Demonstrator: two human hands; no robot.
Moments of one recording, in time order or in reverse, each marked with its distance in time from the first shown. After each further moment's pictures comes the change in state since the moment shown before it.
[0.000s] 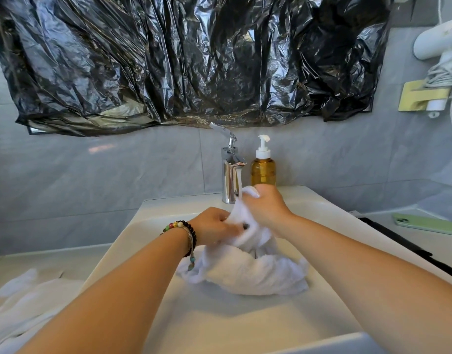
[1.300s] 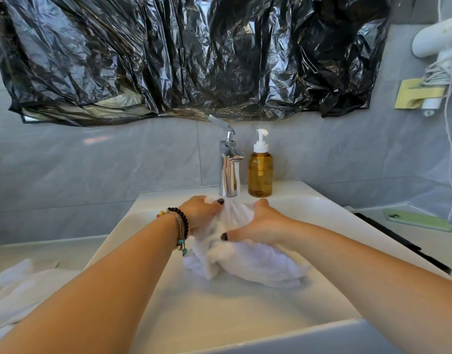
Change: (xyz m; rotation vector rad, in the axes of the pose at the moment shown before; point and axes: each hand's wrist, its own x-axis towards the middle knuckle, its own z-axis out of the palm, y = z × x) left_hand 0.011 -0.017 -0.015 -0.210 0.187 -0.203; right_hand -0.046 -0.007 -0.013 -0.408 -0.355 0.241
